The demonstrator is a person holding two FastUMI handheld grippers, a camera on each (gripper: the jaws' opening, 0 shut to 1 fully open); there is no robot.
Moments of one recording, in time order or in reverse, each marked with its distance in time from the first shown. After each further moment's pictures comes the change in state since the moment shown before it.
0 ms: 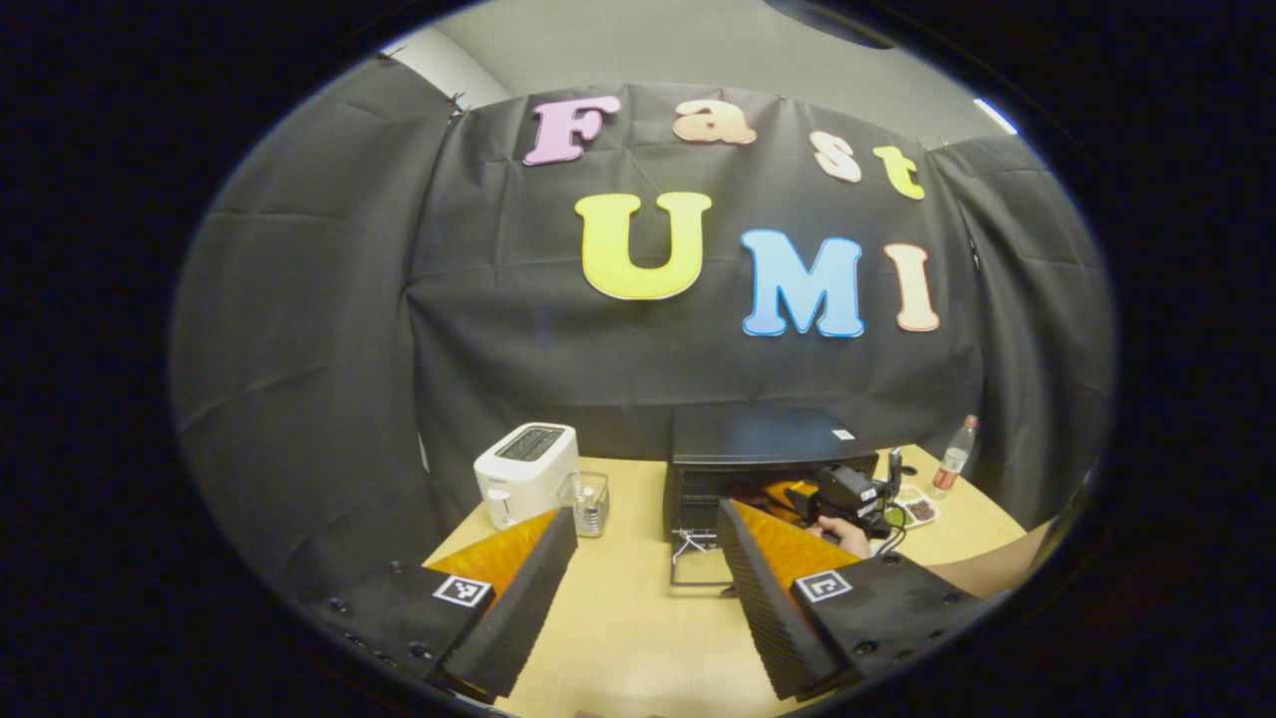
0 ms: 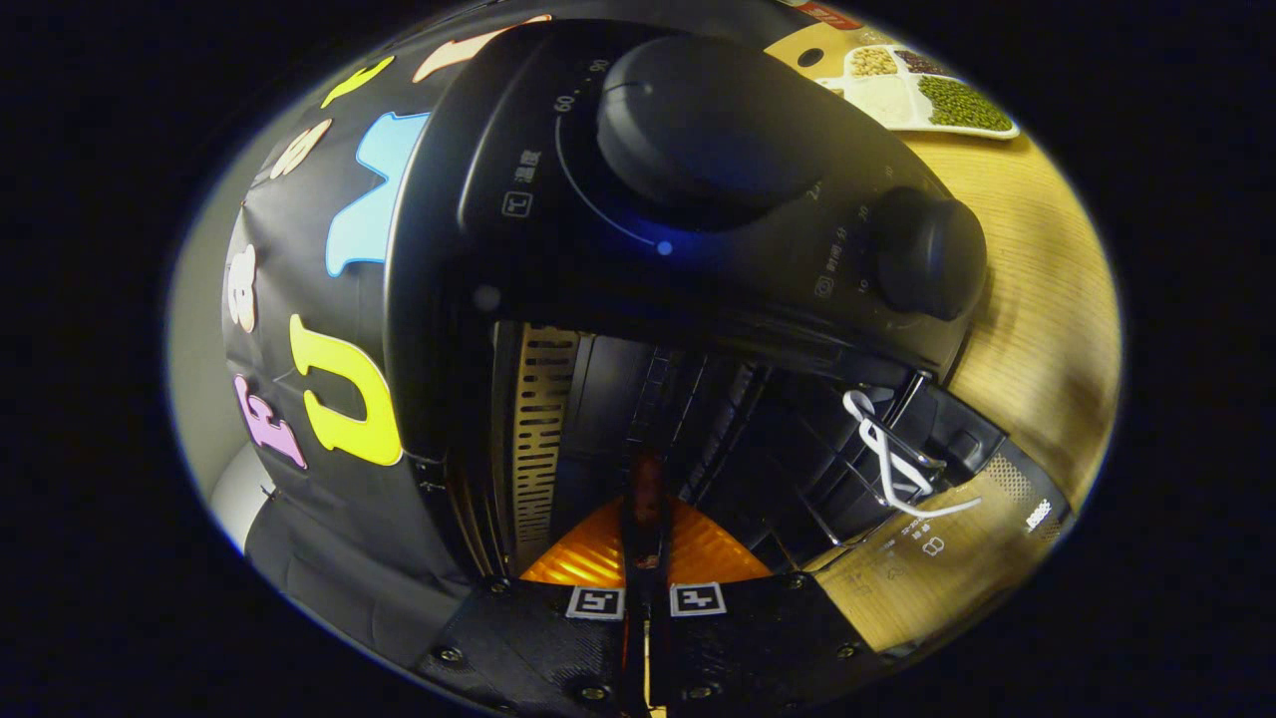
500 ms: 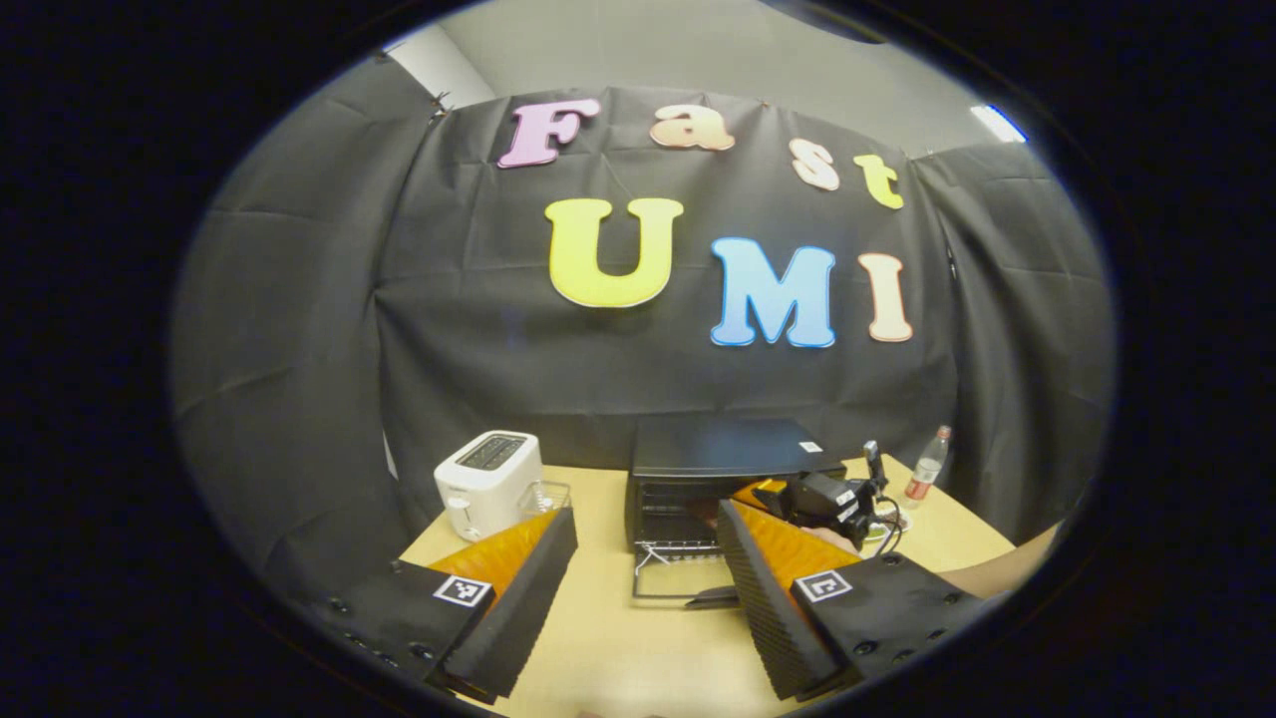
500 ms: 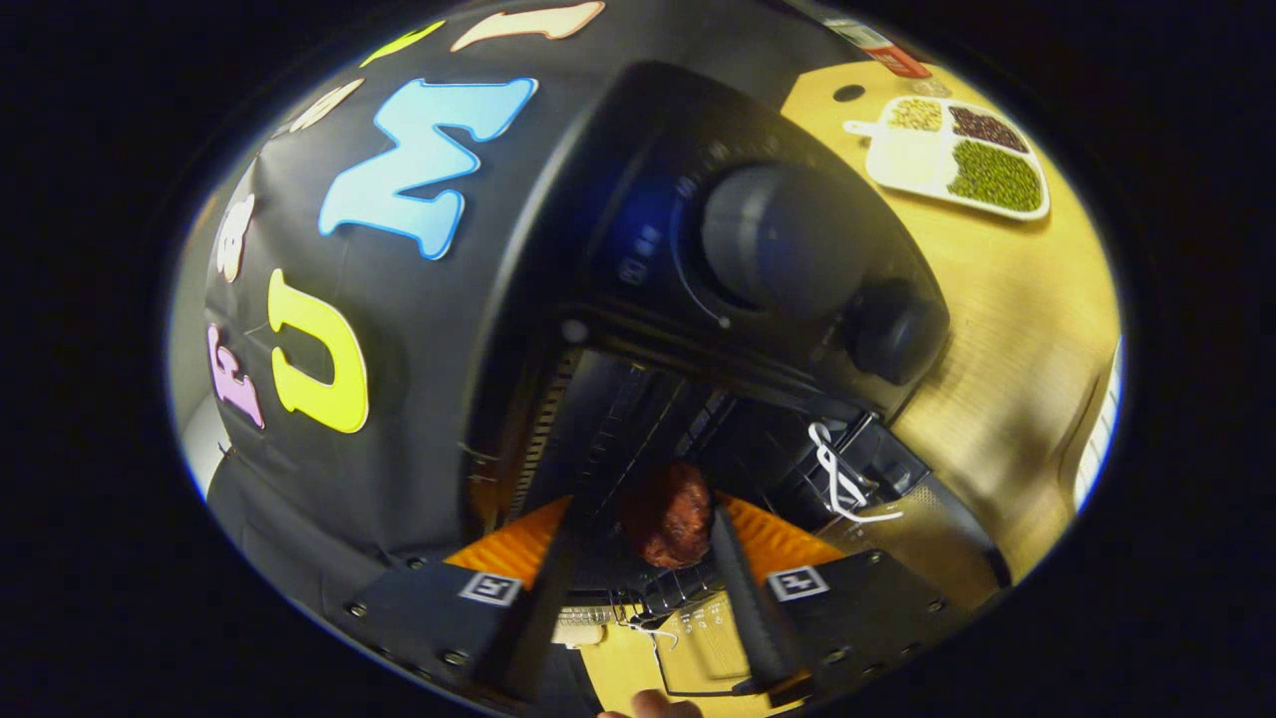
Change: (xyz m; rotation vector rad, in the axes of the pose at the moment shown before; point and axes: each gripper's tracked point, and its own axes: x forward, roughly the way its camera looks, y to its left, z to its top) left arm 0.012 -0.039 0.009 -0.010 -0.023 -0.093; right arm -0.038 -0.005 0.012 -0.227 0.039 -0.141
